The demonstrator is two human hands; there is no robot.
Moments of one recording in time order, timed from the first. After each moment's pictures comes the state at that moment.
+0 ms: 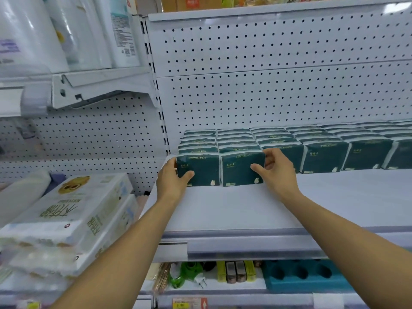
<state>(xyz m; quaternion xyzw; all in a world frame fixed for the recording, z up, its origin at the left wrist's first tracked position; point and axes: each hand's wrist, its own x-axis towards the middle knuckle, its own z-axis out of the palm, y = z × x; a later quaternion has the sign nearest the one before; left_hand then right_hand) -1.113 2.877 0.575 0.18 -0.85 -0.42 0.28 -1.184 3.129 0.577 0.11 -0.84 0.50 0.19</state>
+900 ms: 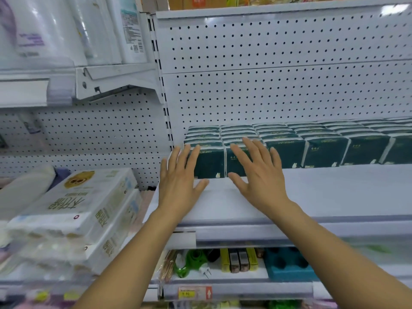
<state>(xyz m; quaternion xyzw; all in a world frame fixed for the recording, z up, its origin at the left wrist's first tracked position) -1.058 2.885 0.574 0.01 -0.95 -0.07 0.32 -1.114 3.088 0.583 0.26 -0.88 0.13 0.36</state>
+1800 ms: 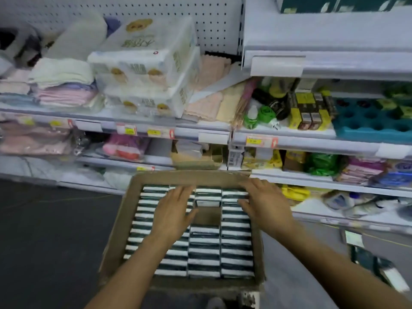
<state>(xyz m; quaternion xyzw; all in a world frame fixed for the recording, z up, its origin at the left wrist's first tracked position) -0.696 2.779 0.308 0.10 -0.99 -0.13 0.00 -0.804 3.006 0.331 0.34 -0.94 0.10 -0.03</state>
